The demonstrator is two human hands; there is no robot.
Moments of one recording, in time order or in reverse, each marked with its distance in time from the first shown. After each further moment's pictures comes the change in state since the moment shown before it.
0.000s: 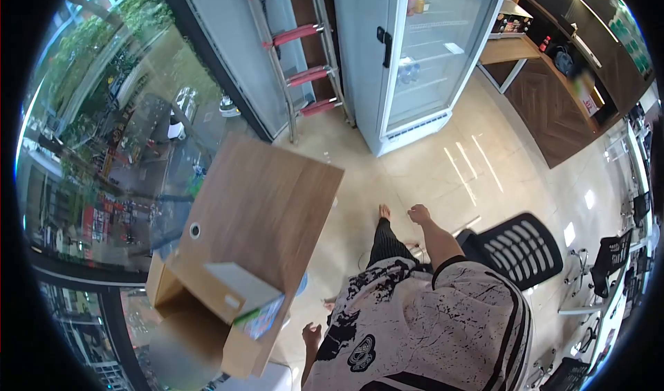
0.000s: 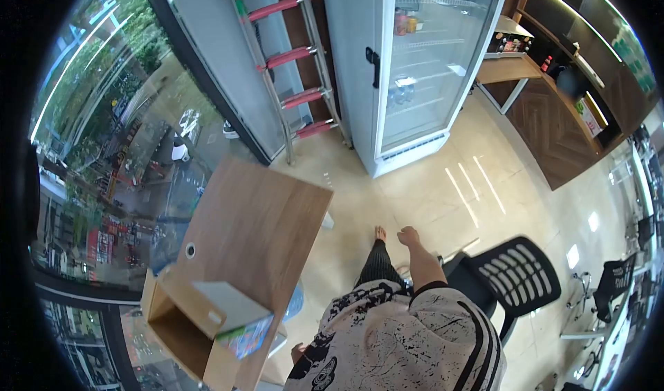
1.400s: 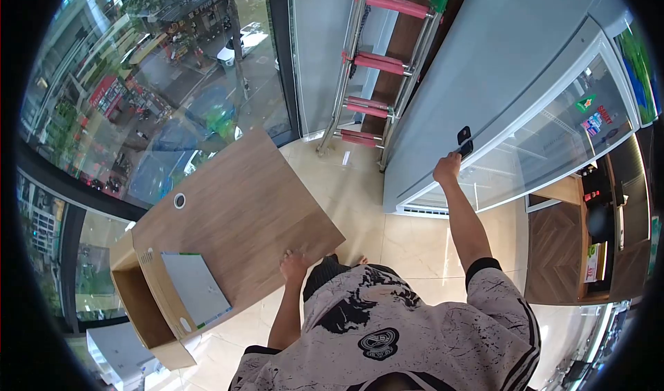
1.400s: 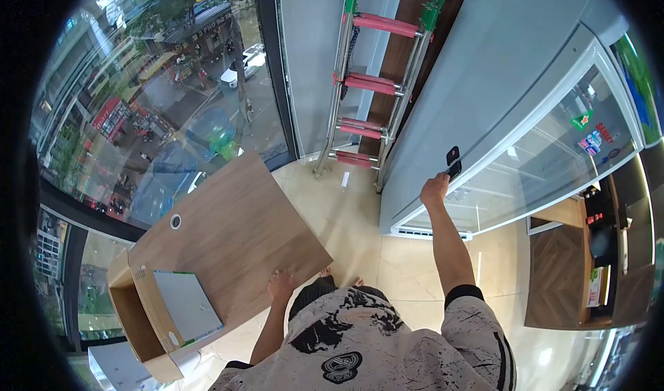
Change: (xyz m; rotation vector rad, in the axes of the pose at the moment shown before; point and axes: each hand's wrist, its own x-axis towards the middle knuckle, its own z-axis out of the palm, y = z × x) left_hand 0.195 0.456 0.005 0.404 0.152 -0.006; right_hand 0.277 -0.360 -0.301 -1.214 0.285 -0.414
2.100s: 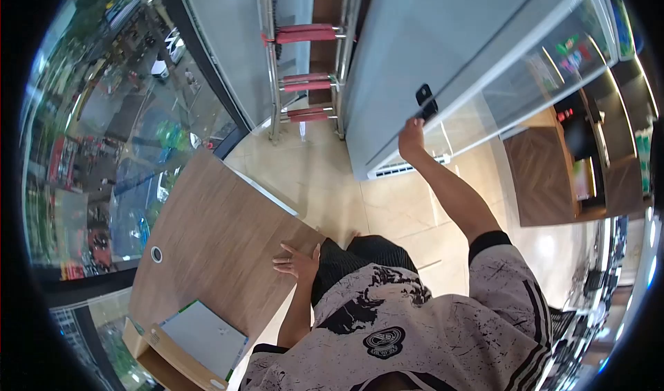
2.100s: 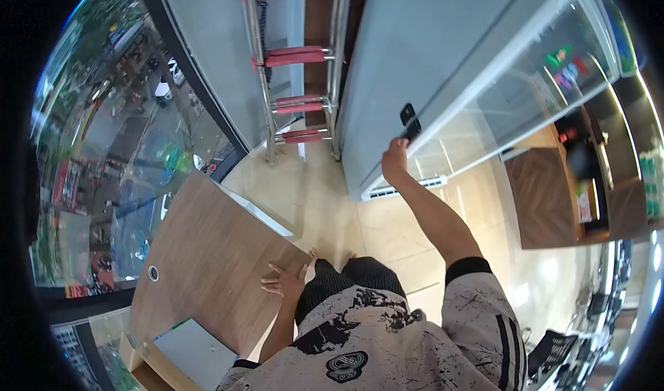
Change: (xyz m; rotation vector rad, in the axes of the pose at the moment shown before) left_hand 0.015 0.077 0.007 0.003 -0.230 -0.163; right_hand -0.017 -0.005 -0.002 -0.213 -0.016 -0.094
